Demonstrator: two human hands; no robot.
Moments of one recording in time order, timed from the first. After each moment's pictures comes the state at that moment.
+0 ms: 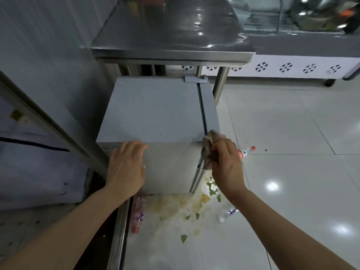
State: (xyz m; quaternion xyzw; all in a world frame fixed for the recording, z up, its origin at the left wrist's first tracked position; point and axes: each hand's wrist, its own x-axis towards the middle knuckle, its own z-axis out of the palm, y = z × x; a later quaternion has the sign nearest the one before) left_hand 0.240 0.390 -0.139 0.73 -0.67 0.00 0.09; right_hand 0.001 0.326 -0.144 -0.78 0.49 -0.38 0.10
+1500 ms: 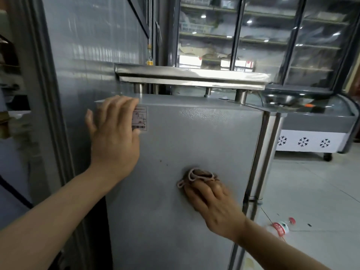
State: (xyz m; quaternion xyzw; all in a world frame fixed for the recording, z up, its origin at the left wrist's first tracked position) left_hand 0.327 0.328 -0.298 0.60 -0.59 0.32 0.43; right_hand 0.088 0.256 -0.421 -0.85 0.18 -0.33 -0.38
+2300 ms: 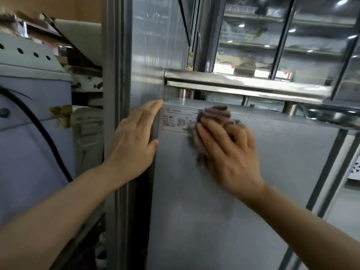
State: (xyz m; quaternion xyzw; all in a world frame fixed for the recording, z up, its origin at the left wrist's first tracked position) left_hand 0.400 0.358 -0.305 0.59 -0.65 0.28 0.40; right_hand 0.192 0.259 -0.316 -0.78 0.14 -0.45 -0.41
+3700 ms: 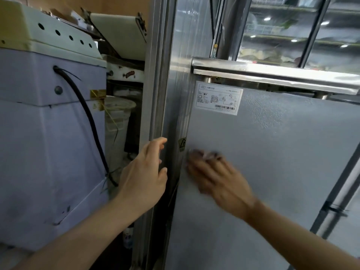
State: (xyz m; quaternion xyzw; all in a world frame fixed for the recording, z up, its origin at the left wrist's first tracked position) left_hand 0.392 0.434 -0.401 0.67 -0.57 0.12 0.46; right_hand 0.219 0.288 -0.411 -0.85 0.06 -0.27 -0.44
